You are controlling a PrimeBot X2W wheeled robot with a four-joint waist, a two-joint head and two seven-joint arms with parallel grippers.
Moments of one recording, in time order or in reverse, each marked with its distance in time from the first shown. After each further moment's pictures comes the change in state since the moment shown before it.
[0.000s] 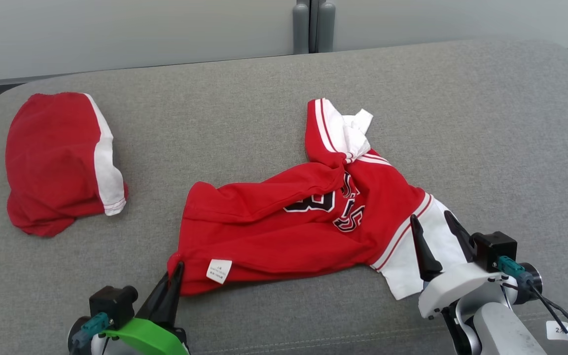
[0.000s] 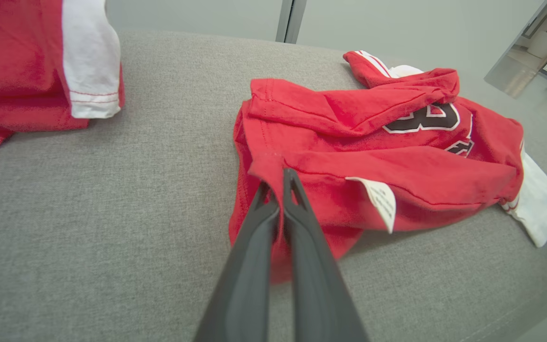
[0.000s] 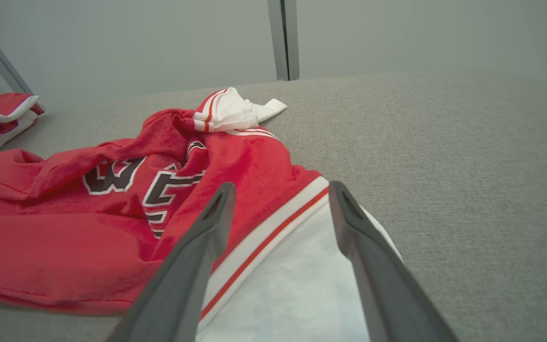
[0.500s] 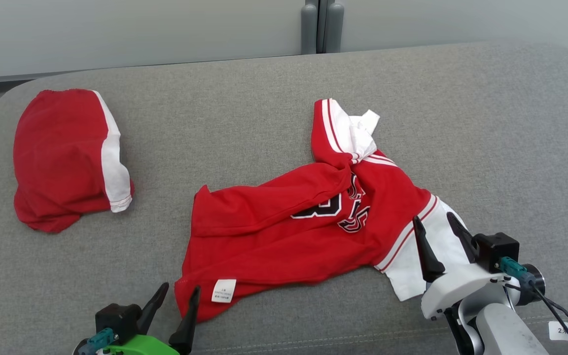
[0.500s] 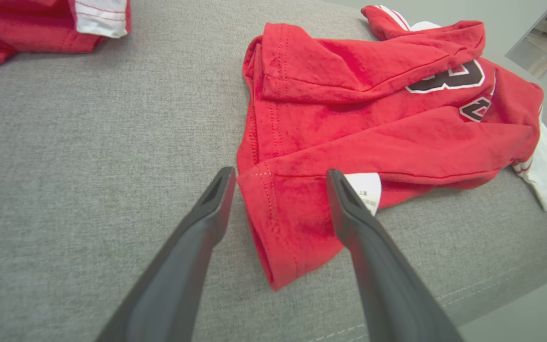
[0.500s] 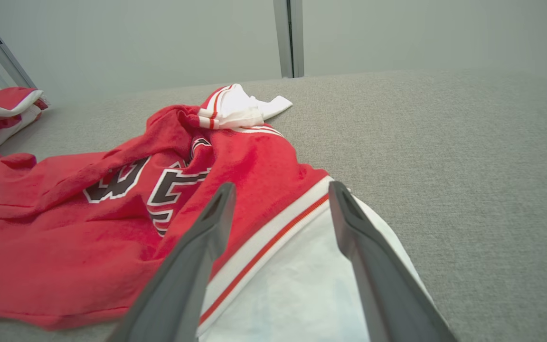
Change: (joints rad) left arm 0.054 -0.017 -0.027 0.044 -0.023 0.000 0.016; right arm 0.002 -0.005 -0.001 0.007 0.001 0.000 0.000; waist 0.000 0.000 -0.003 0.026
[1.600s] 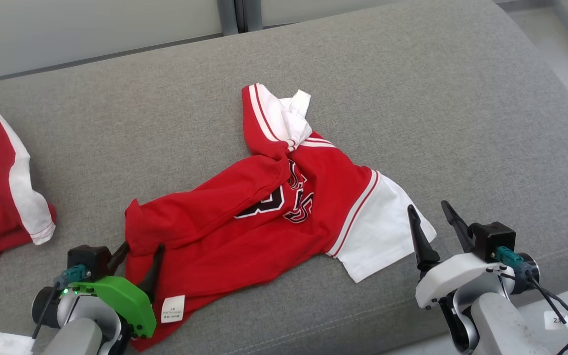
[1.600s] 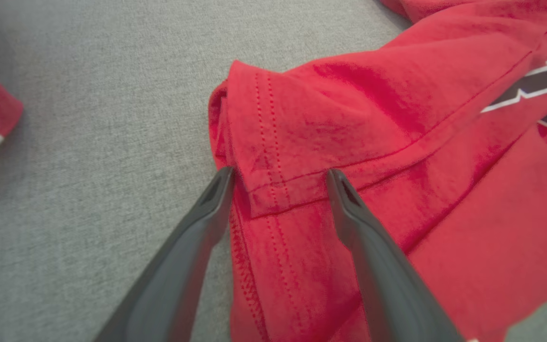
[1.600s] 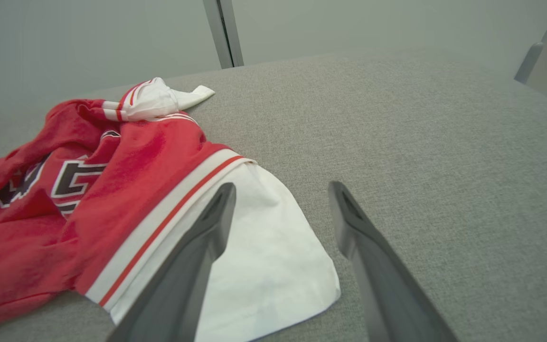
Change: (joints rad) left arm -0.263 0.077 -0.041 0.225 -0.026 -0.008 0.072; right arm -0.036 0.009 0.006 0.002 0.009 0.000 0.000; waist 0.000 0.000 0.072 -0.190
